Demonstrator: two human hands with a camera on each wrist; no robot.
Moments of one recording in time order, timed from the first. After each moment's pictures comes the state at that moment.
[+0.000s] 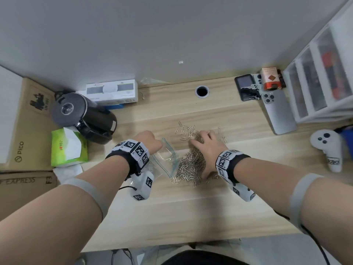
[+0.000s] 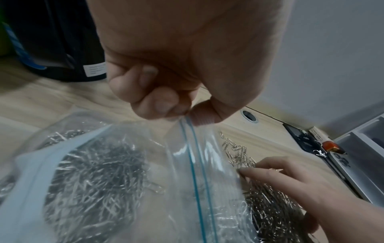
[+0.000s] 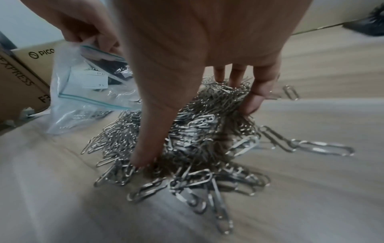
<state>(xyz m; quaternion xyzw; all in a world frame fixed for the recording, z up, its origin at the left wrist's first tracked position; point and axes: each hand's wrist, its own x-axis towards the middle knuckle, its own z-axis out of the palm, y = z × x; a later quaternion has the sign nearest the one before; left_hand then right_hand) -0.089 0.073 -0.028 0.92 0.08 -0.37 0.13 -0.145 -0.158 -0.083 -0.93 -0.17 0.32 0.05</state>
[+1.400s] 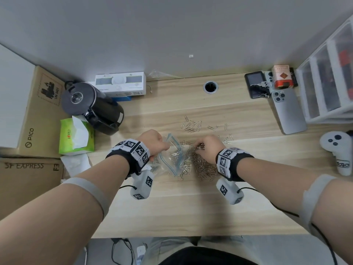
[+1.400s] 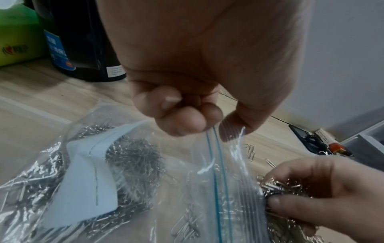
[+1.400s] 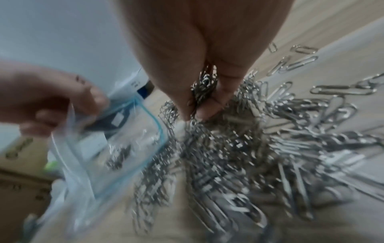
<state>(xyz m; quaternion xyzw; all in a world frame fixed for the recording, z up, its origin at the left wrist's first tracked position) -0.116 0.083 -0.022 0.88 0.10 -0.40 0.24 -0.148 -0.135 -0.078 -0.90 0.00 0.31 0.31</state>
